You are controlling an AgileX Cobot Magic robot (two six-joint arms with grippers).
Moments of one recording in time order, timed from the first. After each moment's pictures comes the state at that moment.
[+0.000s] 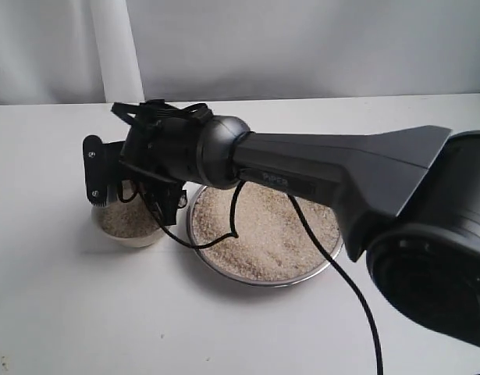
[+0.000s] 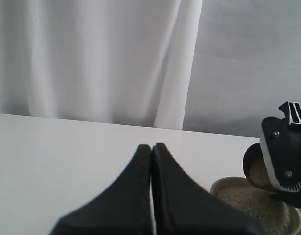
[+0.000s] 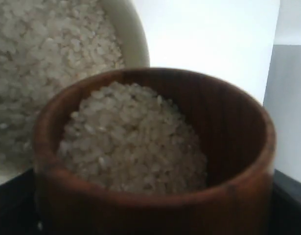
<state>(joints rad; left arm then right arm) 0.04 0.00 0.00 0.09 0.11 -0.20 0.89 2.35 -1.93 -0.67 0.70 -0.44</state>
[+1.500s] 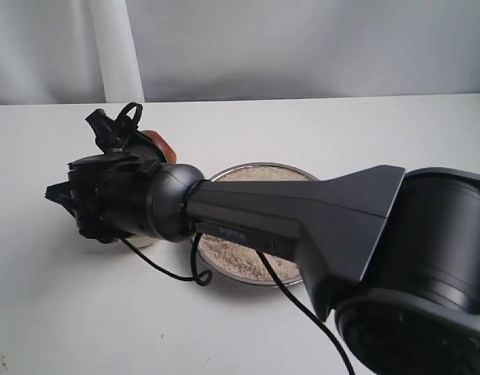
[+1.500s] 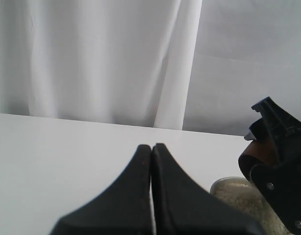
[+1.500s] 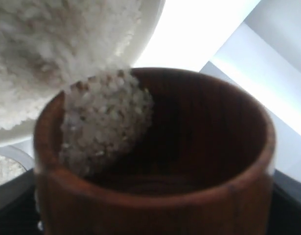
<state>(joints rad) 0.04 0.00 0.00 0.09 0.11 -0.20 1.03 2.39 -1.93 -1.15 0.85 -0.61</state>
